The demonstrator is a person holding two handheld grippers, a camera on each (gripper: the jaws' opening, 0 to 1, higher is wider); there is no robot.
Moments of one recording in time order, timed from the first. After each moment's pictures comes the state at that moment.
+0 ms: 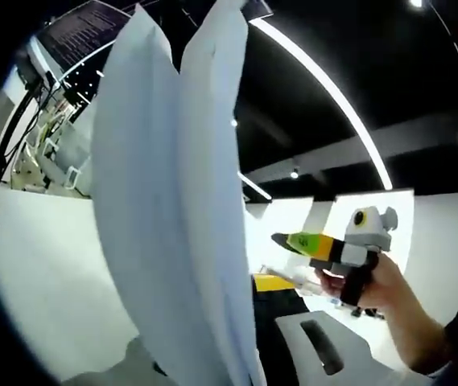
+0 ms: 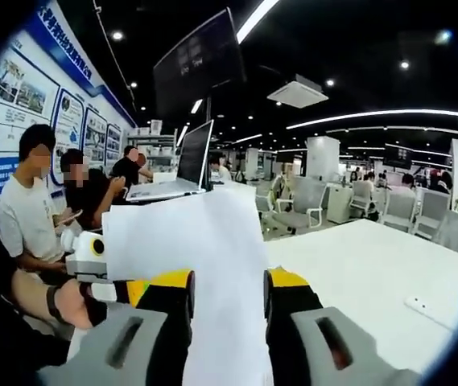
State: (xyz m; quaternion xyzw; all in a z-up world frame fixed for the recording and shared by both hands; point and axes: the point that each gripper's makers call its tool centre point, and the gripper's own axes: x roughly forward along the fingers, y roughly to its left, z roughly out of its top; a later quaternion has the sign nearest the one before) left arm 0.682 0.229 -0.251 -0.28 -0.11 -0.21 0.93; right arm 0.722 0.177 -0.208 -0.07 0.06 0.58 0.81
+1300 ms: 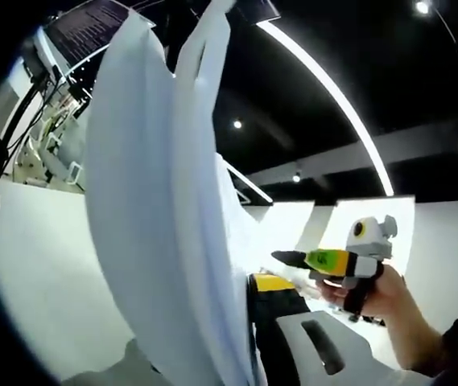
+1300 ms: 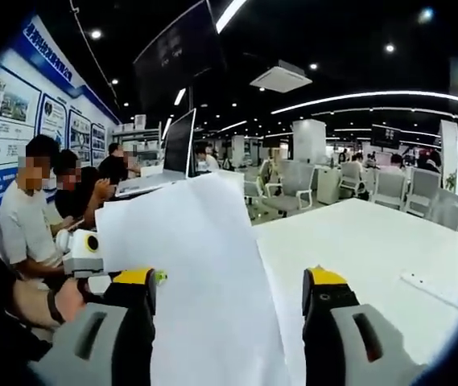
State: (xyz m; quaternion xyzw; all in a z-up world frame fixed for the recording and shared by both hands) left arm 0.683 0.231 -0.250 -0.30 -0.11 -0.21 0.92; right arm 0.731 0.167 -0.221 -0.06 0.11 0.55 0.83
